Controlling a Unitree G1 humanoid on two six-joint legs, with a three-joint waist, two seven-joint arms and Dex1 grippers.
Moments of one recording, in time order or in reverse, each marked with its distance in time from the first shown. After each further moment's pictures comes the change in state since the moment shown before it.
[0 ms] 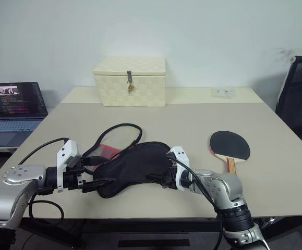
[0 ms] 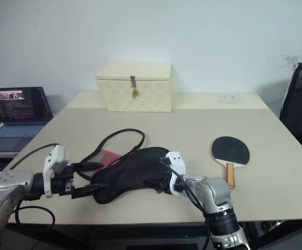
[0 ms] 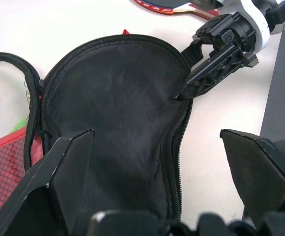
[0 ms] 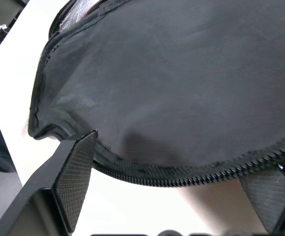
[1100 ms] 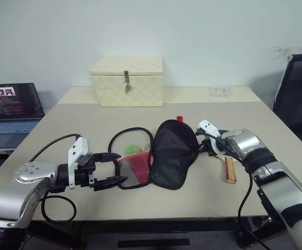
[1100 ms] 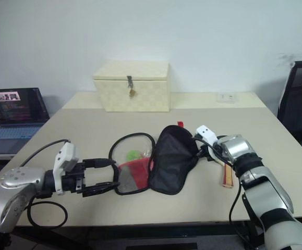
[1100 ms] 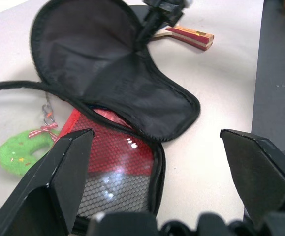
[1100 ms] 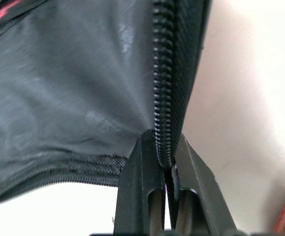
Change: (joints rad) left arm -0.035 -0.053 -0.033 -0.114 -0.022 0.031 0.044; right arm -0.583 -0.486 0.299 0.955 -0.339 -0.583 0.665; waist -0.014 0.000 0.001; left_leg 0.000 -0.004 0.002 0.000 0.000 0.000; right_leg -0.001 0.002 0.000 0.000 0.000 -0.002
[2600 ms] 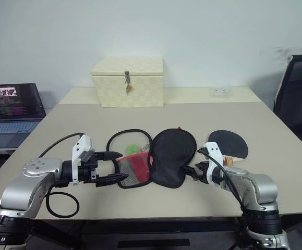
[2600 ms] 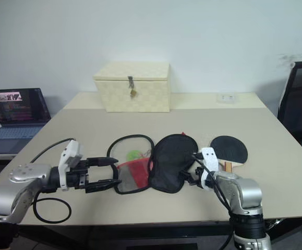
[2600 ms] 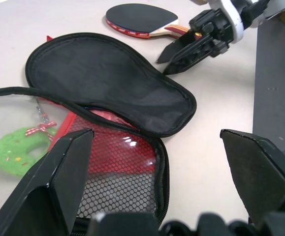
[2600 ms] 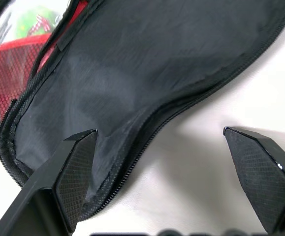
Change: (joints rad) left arm -0.092 -0.017 -0.065 0.135 0.027 -0.029 -0.063; right arm 0.644 0.304 -0.445 -1.101 0.184 0.626 -0.607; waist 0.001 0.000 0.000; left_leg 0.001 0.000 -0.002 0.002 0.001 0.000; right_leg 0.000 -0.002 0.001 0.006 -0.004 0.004
